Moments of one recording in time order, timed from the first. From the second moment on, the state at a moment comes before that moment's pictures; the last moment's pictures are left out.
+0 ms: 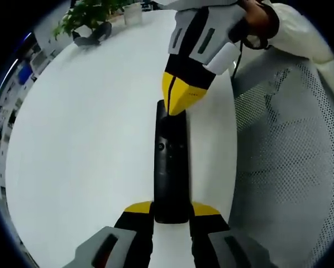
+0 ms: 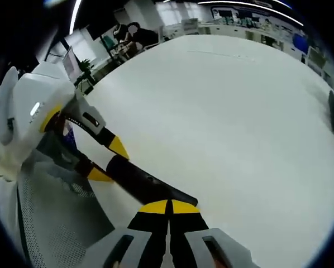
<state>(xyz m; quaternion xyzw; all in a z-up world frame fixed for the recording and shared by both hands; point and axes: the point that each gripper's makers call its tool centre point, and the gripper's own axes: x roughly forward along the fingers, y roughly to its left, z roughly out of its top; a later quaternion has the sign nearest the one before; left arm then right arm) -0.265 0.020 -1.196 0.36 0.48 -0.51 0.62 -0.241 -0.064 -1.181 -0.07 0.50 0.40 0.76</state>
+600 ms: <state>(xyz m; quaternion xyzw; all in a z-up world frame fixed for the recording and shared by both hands) -0.265 0.020 -1.196 0.37 0.47 -0.51 0.62 -0.241 -0.056 -1.181 -0.05 0.51 0.39 0.77</state>
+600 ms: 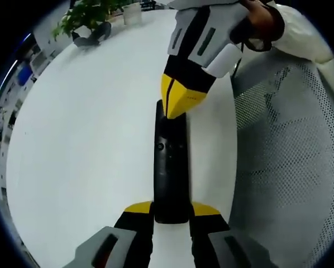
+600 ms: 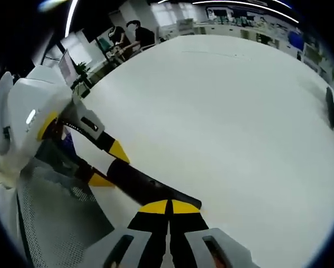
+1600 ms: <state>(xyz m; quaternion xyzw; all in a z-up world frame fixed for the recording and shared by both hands) -0.265 0.021 -1.196 0.37 0.48 -0.51 0.62 -0.240 -0.057 -1.183 -0.08 0.50 0.38 0.77</state>
